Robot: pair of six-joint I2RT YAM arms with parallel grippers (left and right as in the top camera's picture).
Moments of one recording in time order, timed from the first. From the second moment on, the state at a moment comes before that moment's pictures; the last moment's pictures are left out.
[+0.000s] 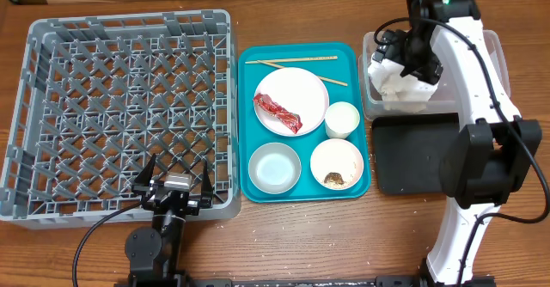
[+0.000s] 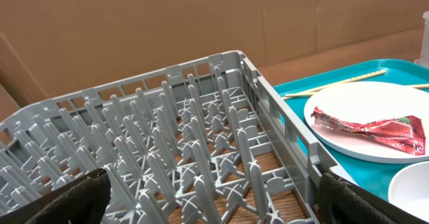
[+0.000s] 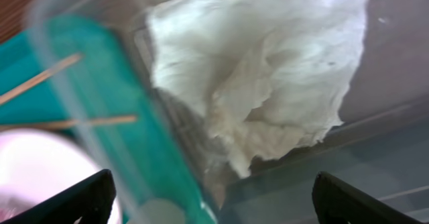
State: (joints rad) left arm 0.04 0.02 0.01 -0.07 0.11 0.22; right arm 0.08 2.15 2.08 -1.29 -0.02 0.48
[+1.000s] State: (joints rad) left arm 0.04 0.02 0.01 -0.07 0.11 0.22; right arm 0.58 2.08 1.69 -0.79 -0.11 -0.13
